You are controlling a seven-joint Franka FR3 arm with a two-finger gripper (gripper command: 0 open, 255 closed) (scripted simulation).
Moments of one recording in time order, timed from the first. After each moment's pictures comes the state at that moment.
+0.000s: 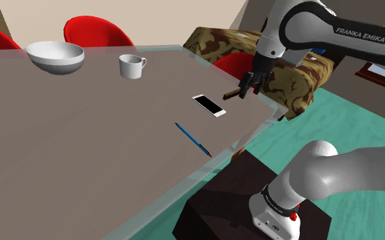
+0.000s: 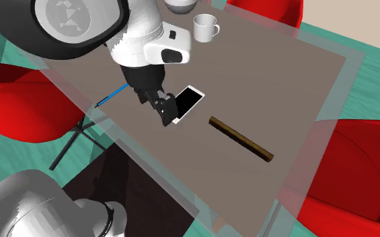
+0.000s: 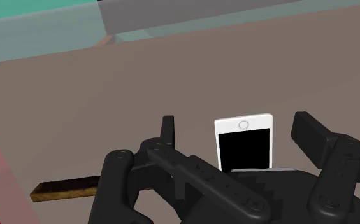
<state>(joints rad) 0.02 -0.74 -0.07 -2.39 -0.08 1.62 0.11</state>
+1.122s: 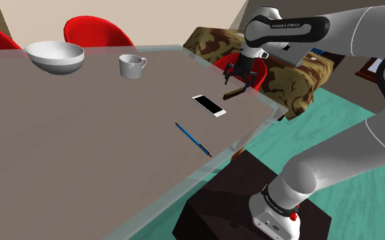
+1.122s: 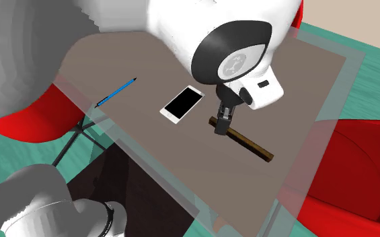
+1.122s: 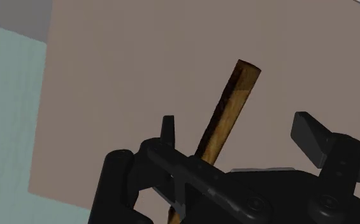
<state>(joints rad) -0.24 -0.25 -0.11 -2.16 -0.01 1.87 0.85</state>
